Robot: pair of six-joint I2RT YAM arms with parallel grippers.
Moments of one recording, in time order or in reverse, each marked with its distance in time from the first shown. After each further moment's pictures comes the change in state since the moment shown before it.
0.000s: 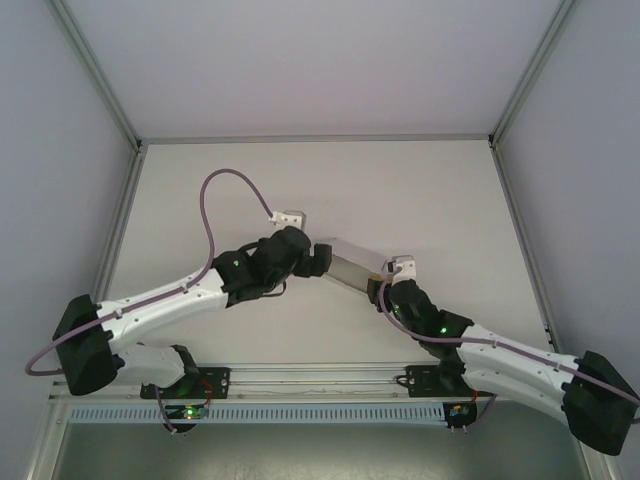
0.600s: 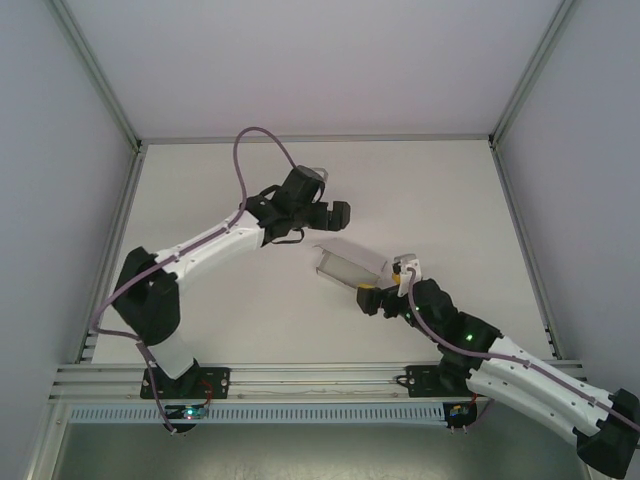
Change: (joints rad) left arm 0.234 0.410 0.393 -0.013 0.380 0.175; right arm 0.000 -0.268 0.129 -0.279 -0.200 -0.032
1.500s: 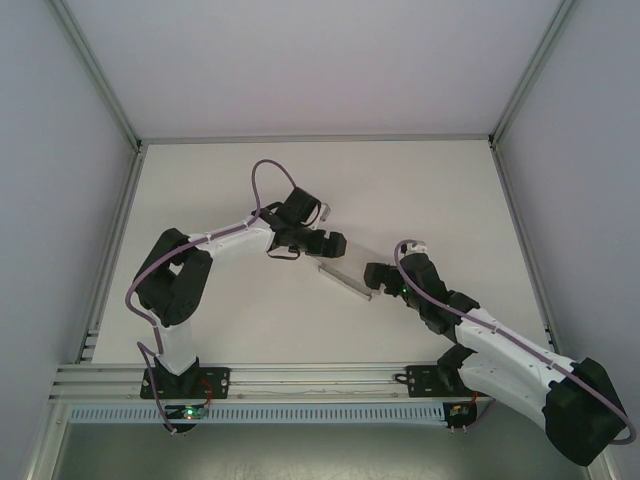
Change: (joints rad) left arm 0.052 0.132 -0.167 0.090 0.309 0.024; right arm -0.278 0.367 0.011 0.104 -0.065 0.156
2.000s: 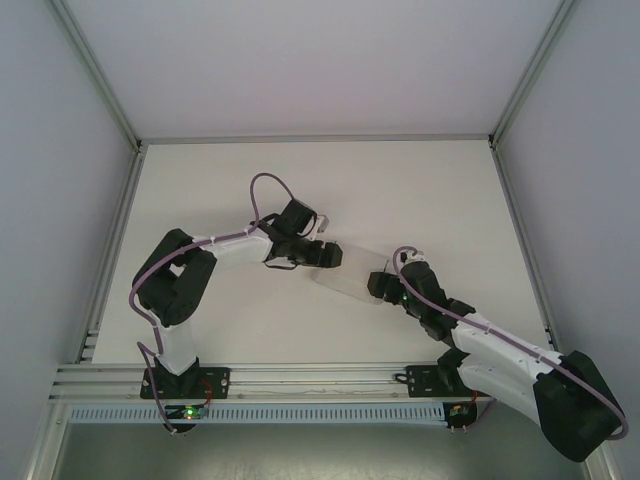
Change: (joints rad) left arm 0.000 -0.002 -0.126 0.131 0.081 -0.023; right arm -0.026 0.056 -0.103 0.153 -0.093 0.027
